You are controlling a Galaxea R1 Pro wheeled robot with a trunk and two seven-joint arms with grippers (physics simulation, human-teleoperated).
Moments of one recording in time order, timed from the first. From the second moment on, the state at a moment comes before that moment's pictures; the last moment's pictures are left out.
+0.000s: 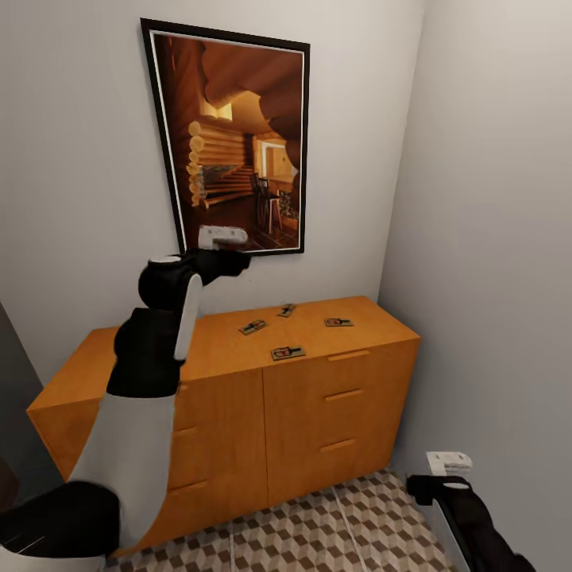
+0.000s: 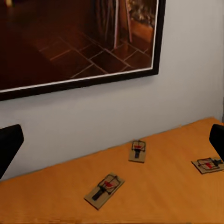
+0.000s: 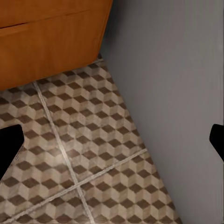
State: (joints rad) left arm -1.02 -0.17 -0.10 -1.49 -0.06 0.96 0.00; right arm -0.22 -0.09 -0.04 -1.24 0.00 0.73 -0.19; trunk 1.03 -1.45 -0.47
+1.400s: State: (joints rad) left arm -1.02 -0.02 0.06 -1.11 -0.06 1.04 -0.01; right arm -1.24 0.12 -0.06 -0.77 0.02 1.04 -0.23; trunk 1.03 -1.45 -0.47
